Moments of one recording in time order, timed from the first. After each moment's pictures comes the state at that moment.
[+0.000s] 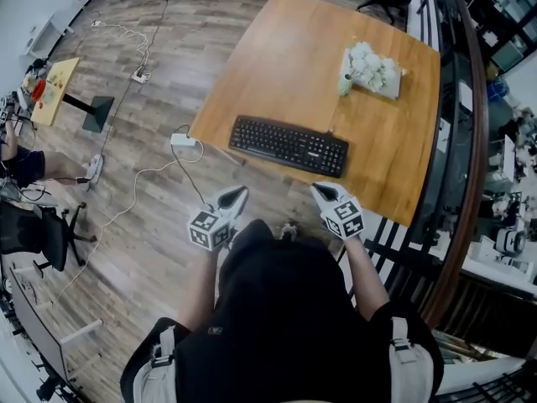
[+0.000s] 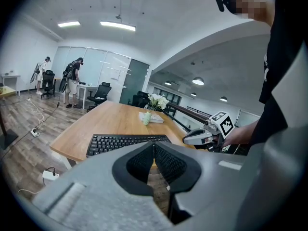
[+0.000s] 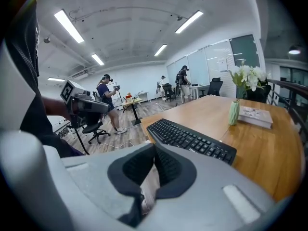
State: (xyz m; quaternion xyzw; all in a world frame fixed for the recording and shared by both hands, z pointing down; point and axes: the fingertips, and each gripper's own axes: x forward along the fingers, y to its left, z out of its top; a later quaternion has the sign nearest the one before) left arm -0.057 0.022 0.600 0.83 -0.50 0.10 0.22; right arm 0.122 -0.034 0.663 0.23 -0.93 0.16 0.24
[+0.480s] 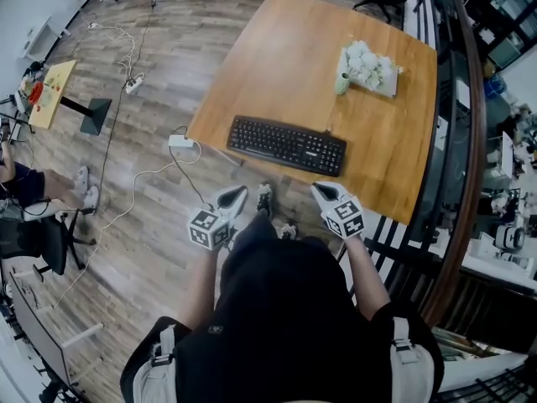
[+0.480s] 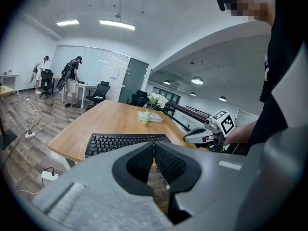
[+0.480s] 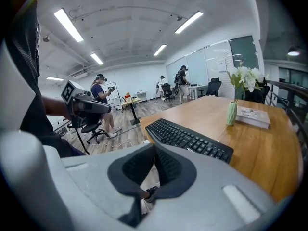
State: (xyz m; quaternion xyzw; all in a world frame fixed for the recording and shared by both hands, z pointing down) left arm -0.058 0.017 0.603 0.84 -0.49 0.10 0.22; right arm 0.124 -0.036 0.661 0.24 -0.93 0.16 0.24
